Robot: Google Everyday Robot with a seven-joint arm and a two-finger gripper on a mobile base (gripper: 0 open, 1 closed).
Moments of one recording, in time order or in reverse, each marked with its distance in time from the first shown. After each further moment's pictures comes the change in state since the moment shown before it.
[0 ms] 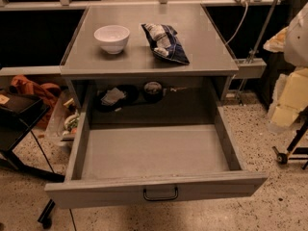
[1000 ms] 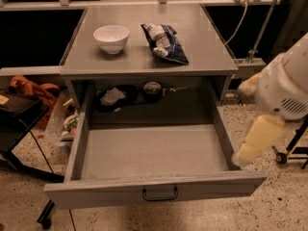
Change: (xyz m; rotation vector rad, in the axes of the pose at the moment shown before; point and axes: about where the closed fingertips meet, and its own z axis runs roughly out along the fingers) arm -0.014 0.050 0.065 -0.089 -0.097 0.065
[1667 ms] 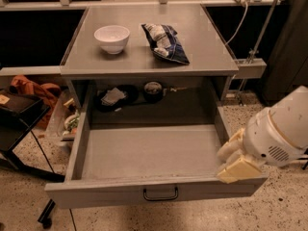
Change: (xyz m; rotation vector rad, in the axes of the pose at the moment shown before) arm 0.016 0.064 0.072 -0.215 -0.129 0.112
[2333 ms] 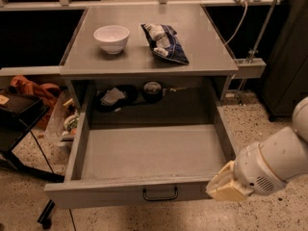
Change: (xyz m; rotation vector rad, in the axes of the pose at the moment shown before) arm 0.033 0.023 0.066 -0.123 -0.091 0.087
